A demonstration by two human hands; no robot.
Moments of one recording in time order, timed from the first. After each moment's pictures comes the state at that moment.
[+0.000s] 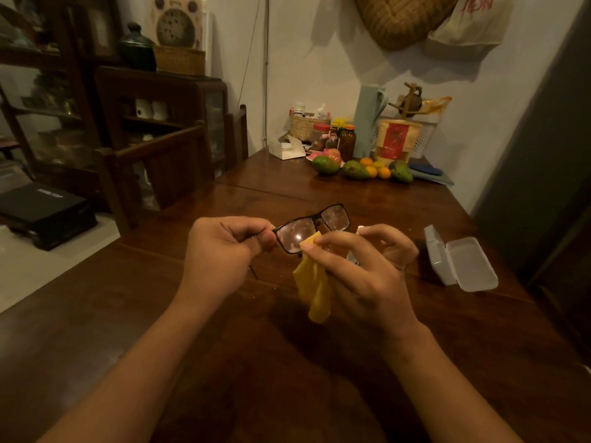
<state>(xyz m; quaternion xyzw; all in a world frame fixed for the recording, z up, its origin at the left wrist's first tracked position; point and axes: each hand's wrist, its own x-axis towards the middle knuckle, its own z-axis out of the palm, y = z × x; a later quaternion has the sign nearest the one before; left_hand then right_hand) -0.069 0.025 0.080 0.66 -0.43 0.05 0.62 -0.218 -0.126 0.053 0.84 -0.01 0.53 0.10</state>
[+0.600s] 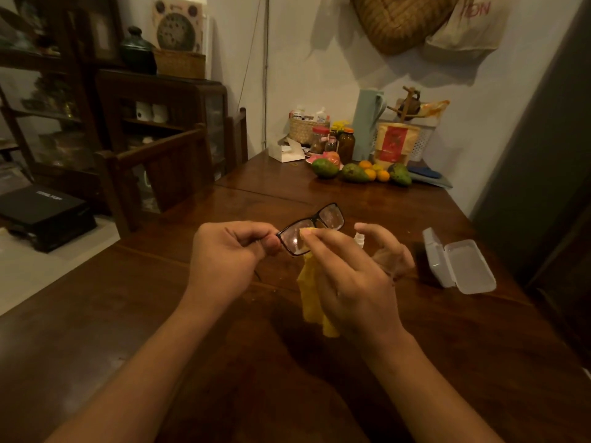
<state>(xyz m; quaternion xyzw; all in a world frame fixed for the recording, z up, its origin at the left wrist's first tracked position) -0.081 0.025 0.086 0.66 -0.42 0.04 0.62 -0.208 -0.113 0.043 0.87 -0.07 0.48 0.02</state>
